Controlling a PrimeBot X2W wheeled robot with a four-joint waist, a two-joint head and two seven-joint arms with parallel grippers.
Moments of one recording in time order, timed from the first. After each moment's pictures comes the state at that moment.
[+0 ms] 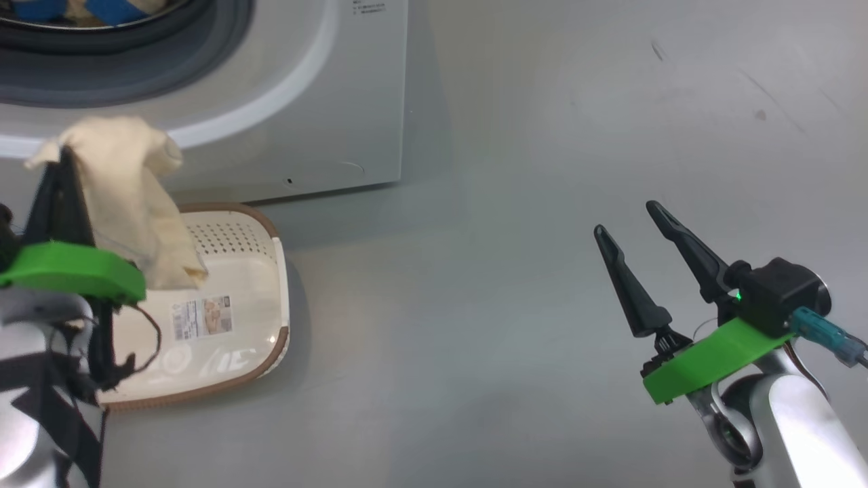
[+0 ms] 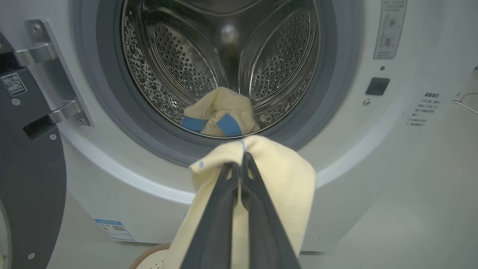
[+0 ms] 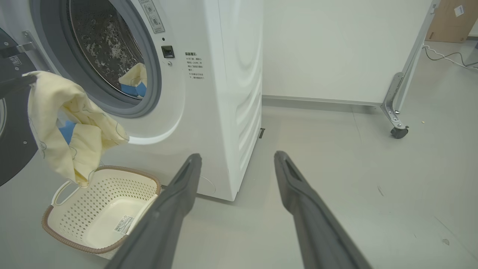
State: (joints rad) left arm -0.45 0.23 0.03 0.27 -0.26 0.04 -0.06; right arm -0.13 -0.12 0.15 -0.07 0.18 0.13 -0.08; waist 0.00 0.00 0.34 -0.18
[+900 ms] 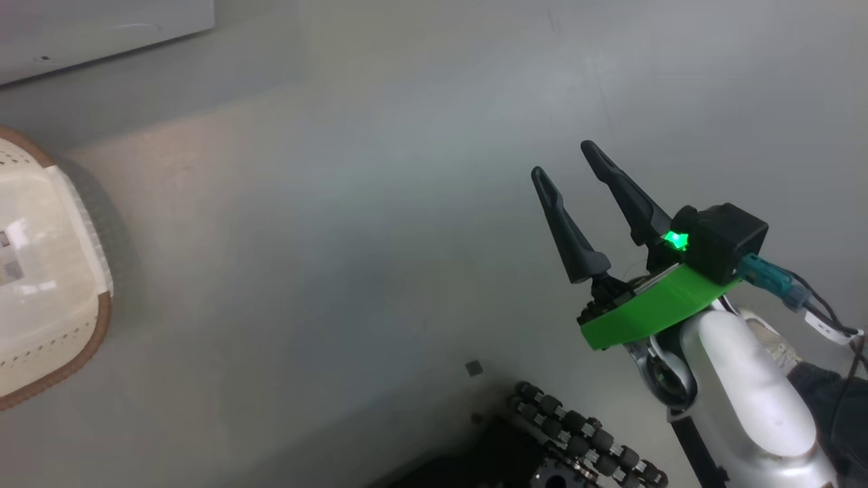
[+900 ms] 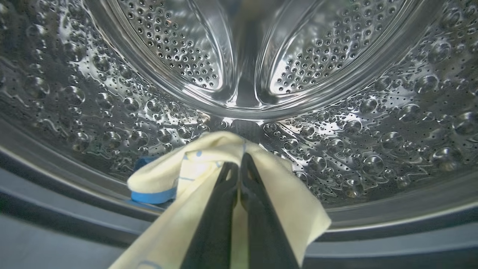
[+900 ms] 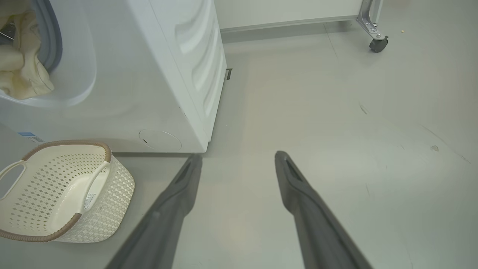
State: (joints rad) left arm -1.32 0.62 0.12 0.51 -0.34 -0.03 0.47; right arm -0.36 -0.05 0.30 0.14 0.28 0.13 -0.25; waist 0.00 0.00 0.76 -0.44
